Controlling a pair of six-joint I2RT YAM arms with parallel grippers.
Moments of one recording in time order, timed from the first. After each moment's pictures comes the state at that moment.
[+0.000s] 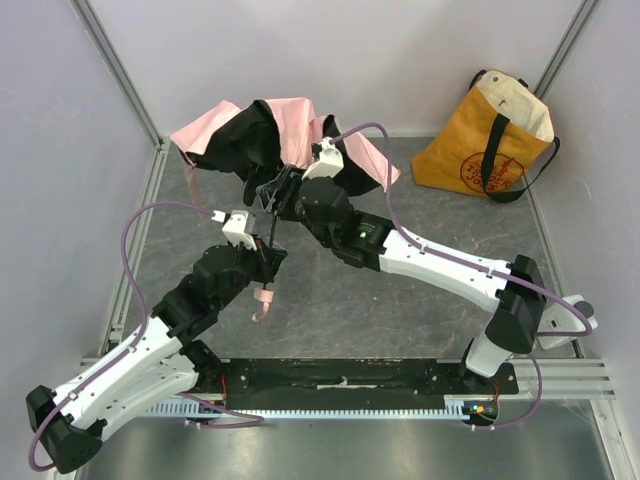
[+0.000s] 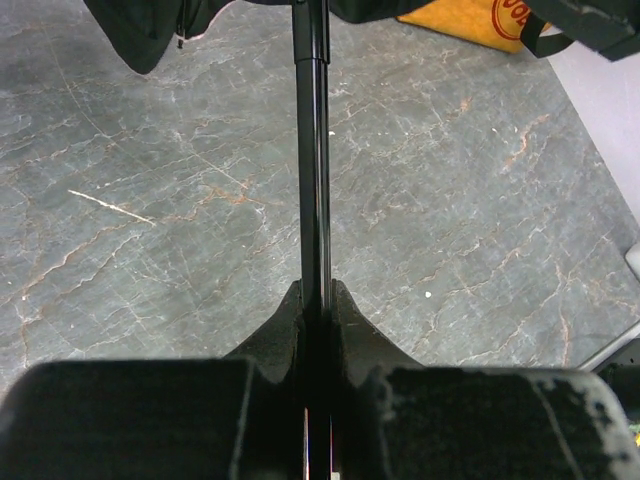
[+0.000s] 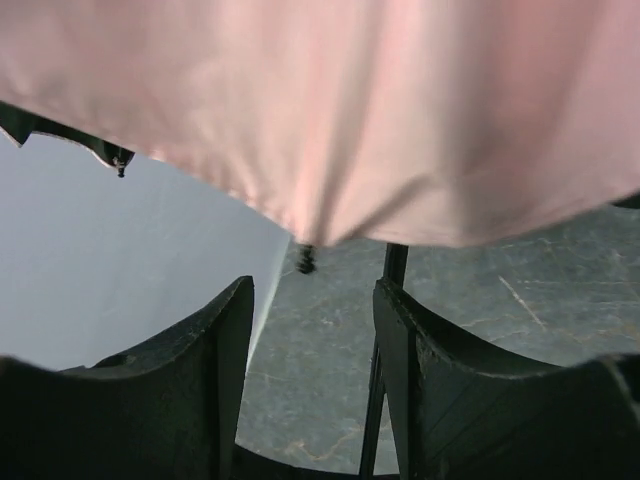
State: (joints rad) left arm -0.73 0.68 0.60 -0.20 -0.19 -0.49; right arm 1.04 1.66 1.50 0.01 0.45 0.81
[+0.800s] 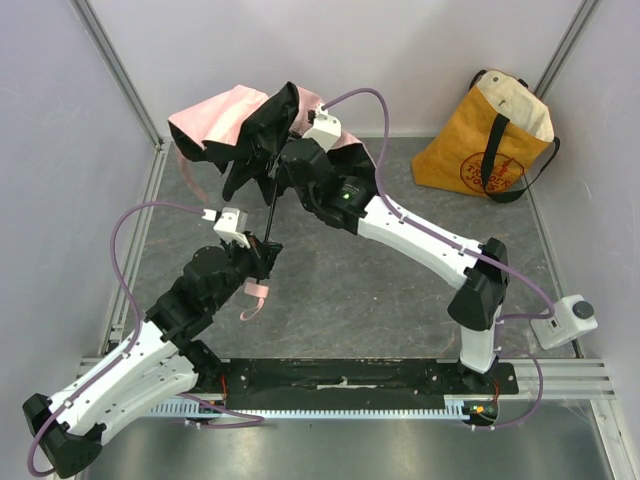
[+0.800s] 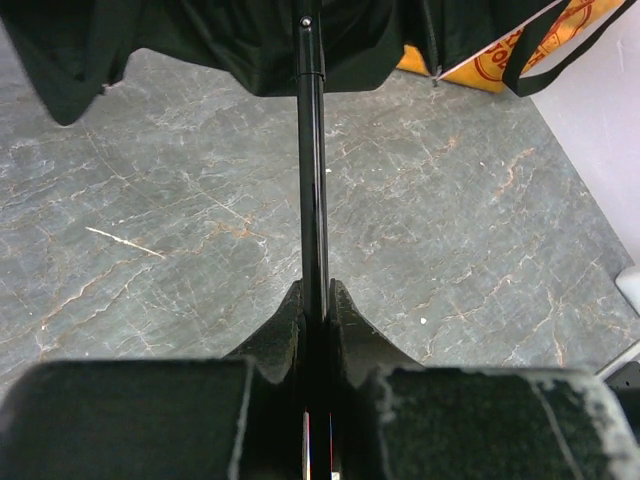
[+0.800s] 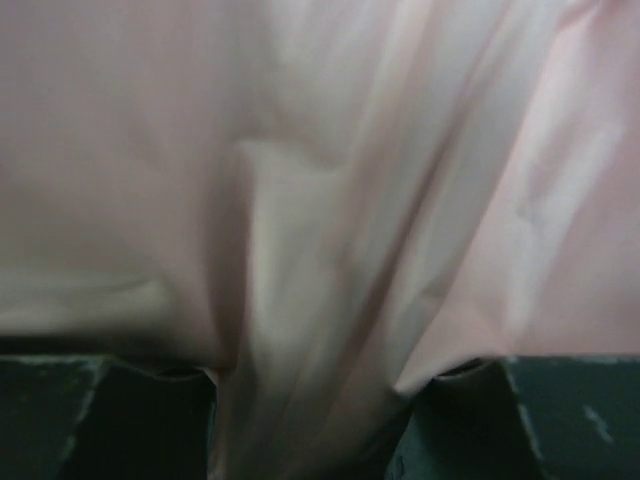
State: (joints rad) left arm -0.73 0.64 0.61 -0.18 -0.21 -0.45; right arm 0.95 1.89 1.91 -0.30 0.62 0.77
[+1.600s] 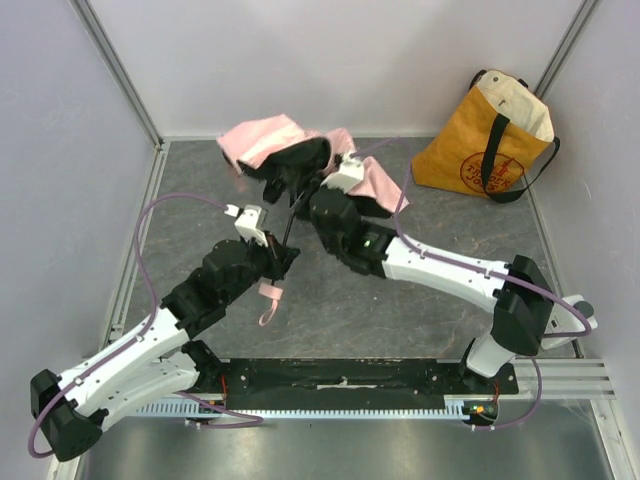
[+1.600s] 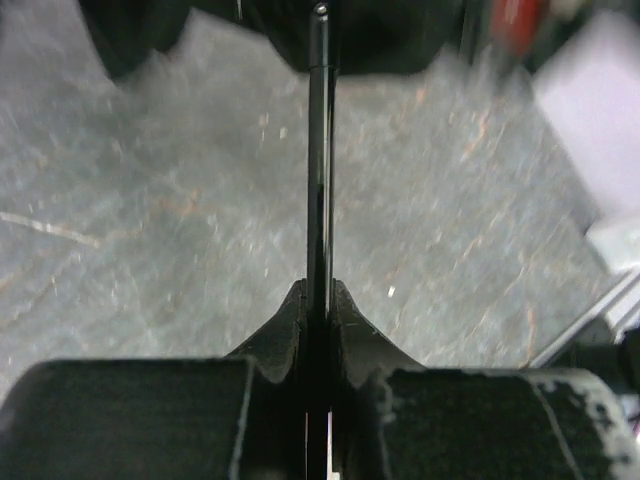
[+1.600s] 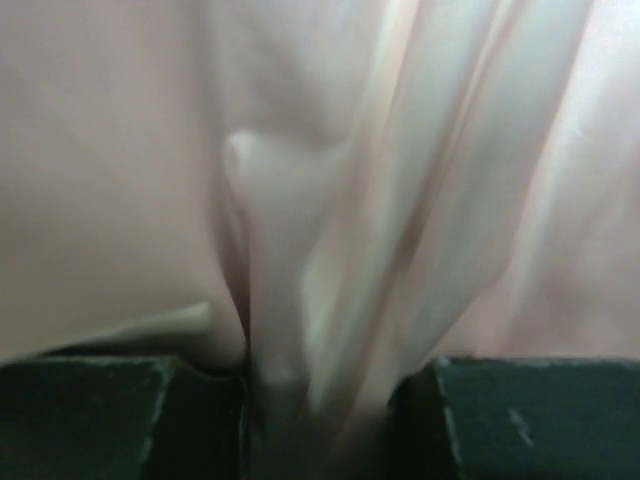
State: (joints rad) left arm -0.77 0.76 0.62 -0.17 -0.14 -0.49; right arm 0.99 1.64 1.36 0.13 0.67 0.78
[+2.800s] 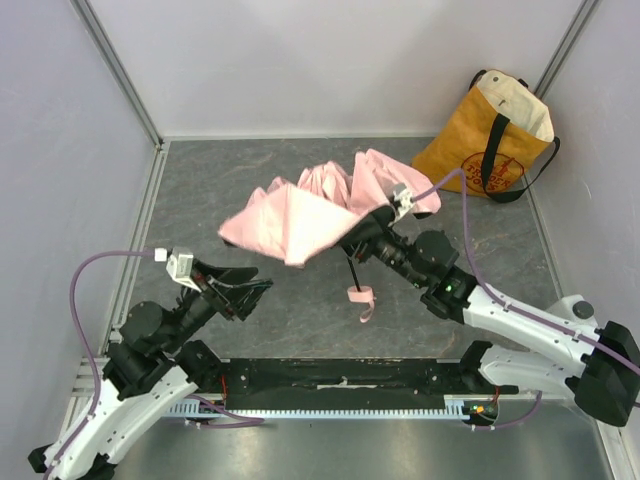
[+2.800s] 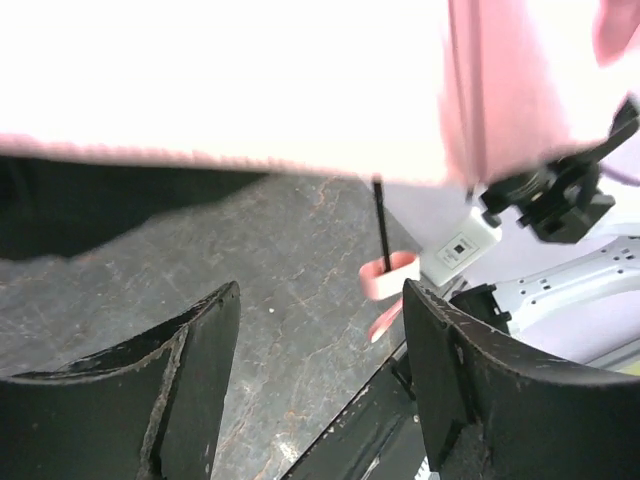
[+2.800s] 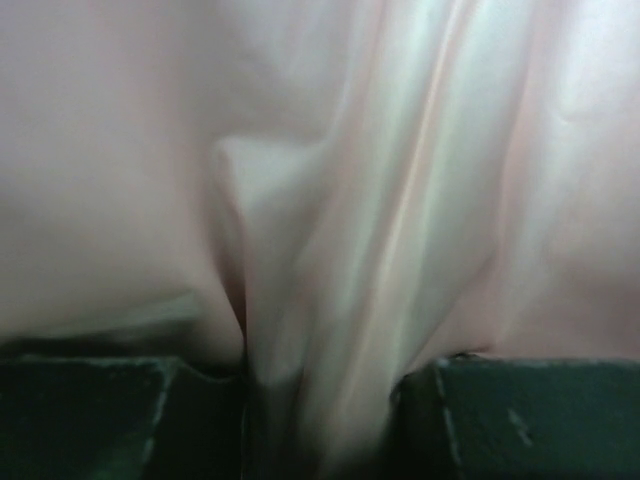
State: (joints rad) left arm -0.73 0.15 0.57 -0.32 0.03 -0.59; right arm 0.88 1.08 0.77 0.45 0.03 0.42
